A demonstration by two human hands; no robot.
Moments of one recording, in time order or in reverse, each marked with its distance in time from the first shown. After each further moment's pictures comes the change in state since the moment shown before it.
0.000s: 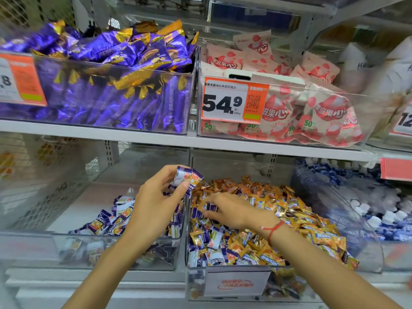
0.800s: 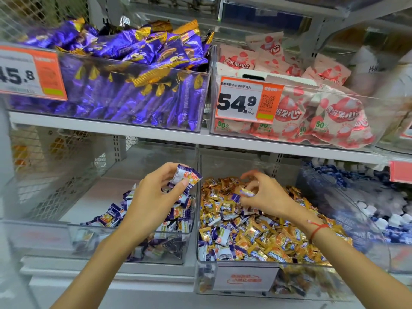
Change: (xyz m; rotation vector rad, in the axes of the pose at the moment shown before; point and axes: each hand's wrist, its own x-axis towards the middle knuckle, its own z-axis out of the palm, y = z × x) left_hand 0.002 -0.013 -0.024 0.027 -0.036 -0.126; right_hand -0.036 0.024 -0.031 0.326 0.337 0.276
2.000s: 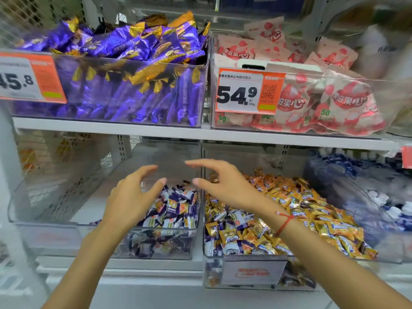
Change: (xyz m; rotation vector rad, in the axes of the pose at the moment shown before) left_hand 0.006 -0.025 -0.037 0.491 0.072 -0.177; right_hand 0.002 -0.085 0.030 0.247 -0.062 -0.360
